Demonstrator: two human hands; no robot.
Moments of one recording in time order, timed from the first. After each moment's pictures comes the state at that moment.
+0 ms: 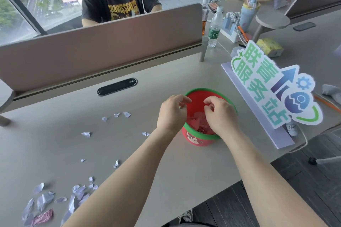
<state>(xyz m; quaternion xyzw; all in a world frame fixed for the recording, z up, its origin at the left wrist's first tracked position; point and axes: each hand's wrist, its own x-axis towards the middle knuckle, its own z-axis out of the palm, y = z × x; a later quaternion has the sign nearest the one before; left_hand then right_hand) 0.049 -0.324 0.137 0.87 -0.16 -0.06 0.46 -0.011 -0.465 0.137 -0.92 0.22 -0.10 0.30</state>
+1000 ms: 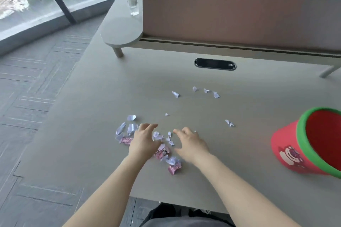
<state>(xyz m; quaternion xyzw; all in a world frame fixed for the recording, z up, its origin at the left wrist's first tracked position) -0.049 0.032 0.023 0.92 0.19 -0.14 0.30 -0.013 -0.144 0.030 -0.93 -0.17 0.28 0.16</state>
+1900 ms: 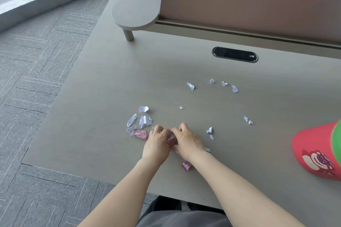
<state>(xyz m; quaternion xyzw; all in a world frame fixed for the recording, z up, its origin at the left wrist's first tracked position) -0.065 0.041 -0.021 0.94 0.13 -0.17 0.26 -0.019 -0.082 -0.012 -0.92 -0.20 0.29 0.16</state>
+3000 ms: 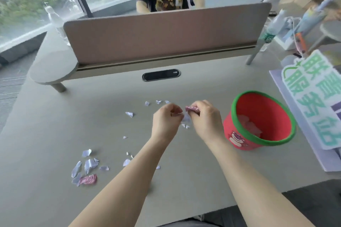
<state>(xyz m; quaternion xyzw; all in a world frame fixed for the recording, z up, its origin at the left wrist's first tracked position) 0.044 -0.154 0.117 0.84 0.05 -0.08 0.53 0.028 -0.286 0.118 -0.93 0.07 -0.10 0.36</state>
